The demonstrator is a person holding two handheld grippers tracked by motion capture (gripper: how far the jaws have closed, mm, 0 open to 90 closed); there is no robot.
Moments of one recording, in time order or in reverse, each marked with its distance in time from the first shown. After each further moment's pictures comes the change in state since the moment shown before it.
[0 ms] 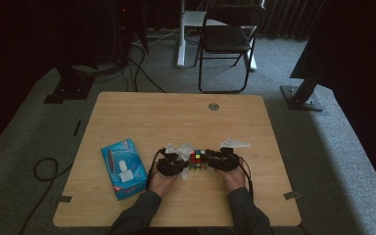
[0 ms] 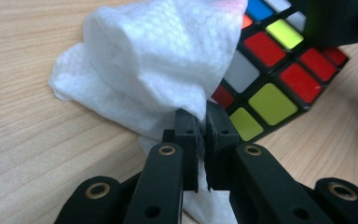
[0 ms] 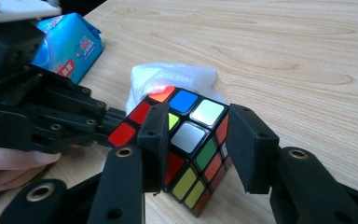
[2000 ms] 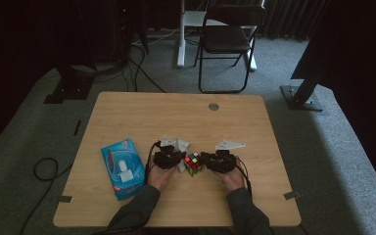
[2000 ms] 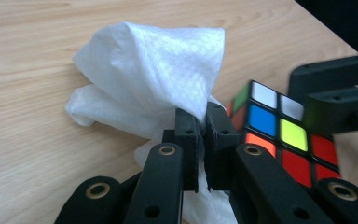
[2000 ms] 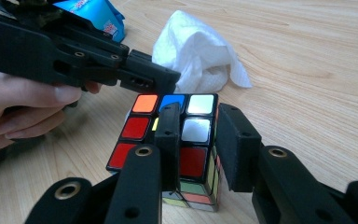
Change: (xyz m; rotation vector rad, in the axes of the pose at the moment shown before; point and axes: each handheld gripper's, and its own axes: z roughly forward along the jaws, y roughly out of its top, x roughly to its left) left arm 0.009 0.020 -0.012 -0.071 0.024 -0.028; right arm 0.012 0.002 0.002 0.033 0.054 -0.100
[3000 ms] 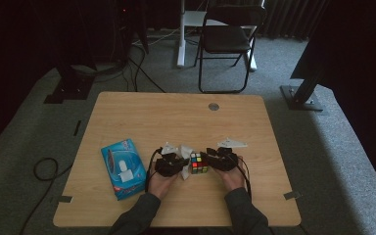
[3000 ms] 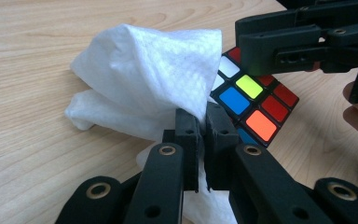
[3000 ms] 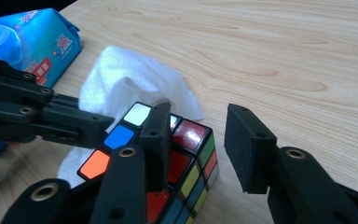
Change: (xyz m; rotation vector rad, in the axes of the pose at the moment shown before) left arm -0.018 -0.014 -0.011 -0.012 -0.043 0.018; right arm -0.003 0.002 -0.002 -0.024 -0.157 0.063
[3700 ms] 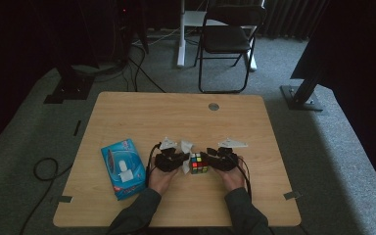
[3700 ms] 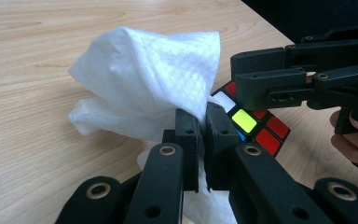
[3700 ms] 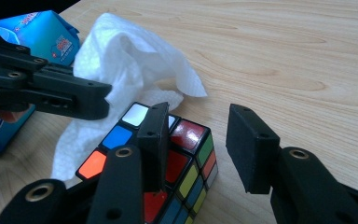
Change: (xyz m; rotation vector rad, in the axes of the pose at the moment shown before) left arm 0.003 0.015 -0.001 -0.042 -0.016 -0.003; right arm -0.001 -0.001 0.000 -0.005 0.003 0.011
